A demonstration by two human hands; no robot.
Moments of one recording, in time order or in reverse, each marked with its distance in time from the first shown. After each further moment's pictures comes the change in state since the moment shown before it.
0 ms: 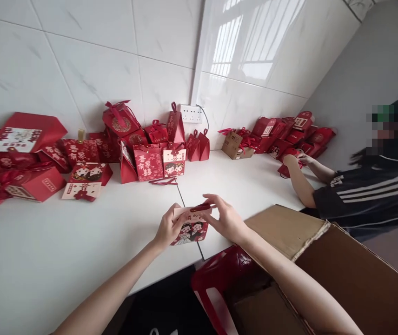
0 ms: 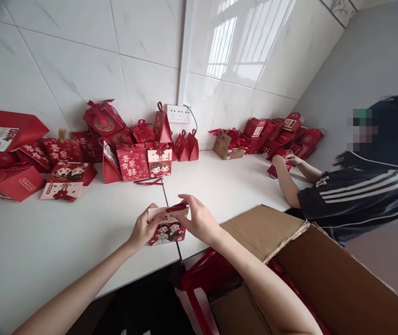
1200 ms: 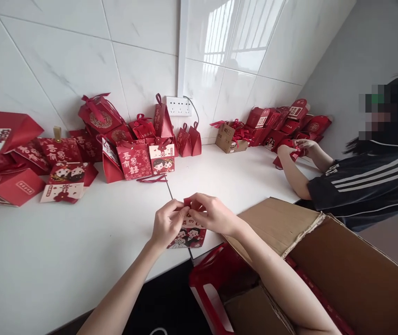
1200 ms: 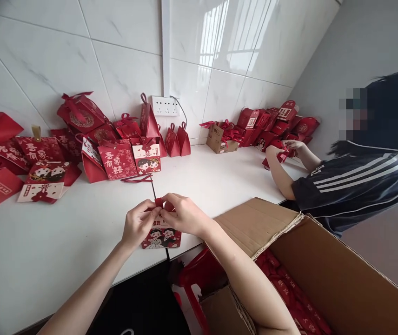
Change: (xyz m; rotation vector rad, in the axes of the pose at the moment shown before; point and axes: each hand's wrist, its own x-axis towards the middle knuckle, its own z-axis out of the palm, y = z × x) left_hand 0.014 0.042 0.028 0.038 0.052 0.036; right_hand 0.010 -0.001 -0.017 0.160 -0.196 -0.013
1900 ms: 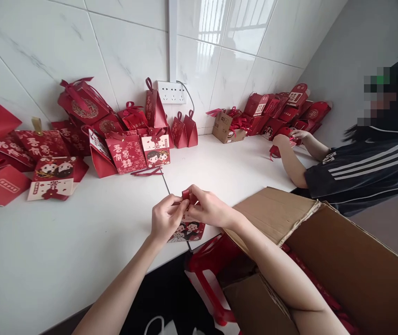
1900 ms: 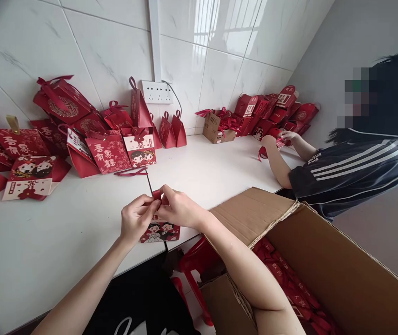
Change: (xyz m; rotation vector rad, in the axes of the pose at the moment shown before) left_hand -0.002 -0.001 0.009 0.089 0.084 0.001; right_hand 0.003 -0.001 0.004 0.016 -0.045 0.127
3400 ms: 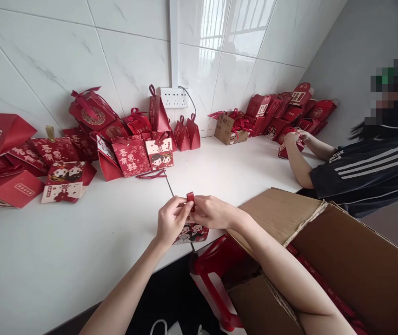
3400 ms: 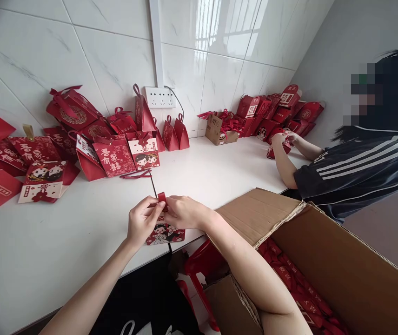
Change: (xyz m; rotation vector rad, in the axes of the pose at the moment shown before) left_hand -0.002 -0.002 0.003 0.044 0.010 0.146; right_hand -0.002 0.005 -0.007 -0.320 -0.205 -0.084
